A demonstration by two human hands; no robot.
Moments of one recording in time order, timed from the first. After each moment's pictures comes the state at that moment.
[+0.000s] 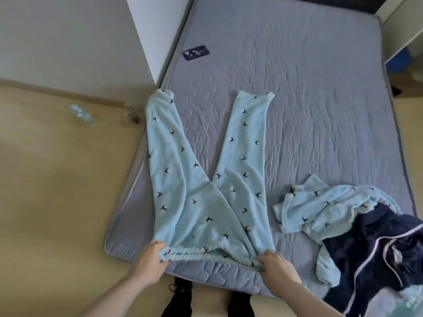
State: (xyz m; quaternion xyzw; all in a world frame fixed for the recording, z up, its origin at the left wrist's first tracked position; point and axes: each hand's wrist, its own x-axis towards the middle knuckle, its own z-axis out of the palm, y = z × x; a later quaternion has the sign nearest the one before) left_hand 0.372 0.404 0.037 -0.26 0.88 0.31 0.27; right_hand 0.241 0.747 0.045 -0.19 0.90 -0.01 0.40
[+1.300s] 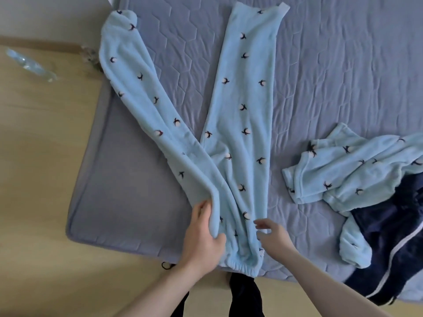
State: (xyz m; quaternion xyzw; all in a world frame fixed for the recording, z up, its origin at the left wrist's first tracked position) left_hand 0.299 0.570 -0.091 -0.26 0.81 0.51 0.13; right_hand 0.224 0.779 -0.154 0.16 0.81 -0.32 0.47
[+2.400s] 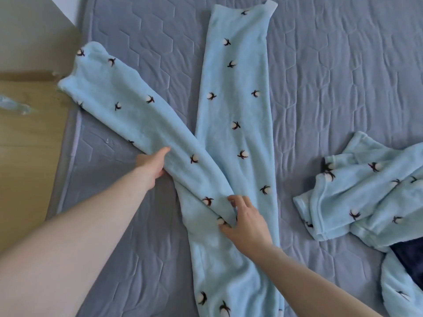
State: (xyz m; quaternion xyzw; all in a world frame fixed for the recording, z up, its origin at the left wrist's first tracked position) left_hand 0.043 0.393 -0.225 -0.59 0.57 0.57 0.07; right_hand 0.116 0.673 -0.209 -0.06 0.89 -0.27 0.36
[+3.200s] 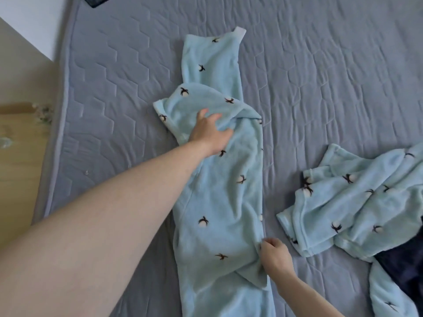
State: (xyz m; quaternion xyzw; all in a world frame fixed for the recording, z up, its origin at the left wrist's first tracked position) left_hand -0.112 0.530 -0.172 -0.17 0.90 0.37 0.16; right_hand 0.113 0.752 -0.213 0.40 0.74 -0.41 0.36
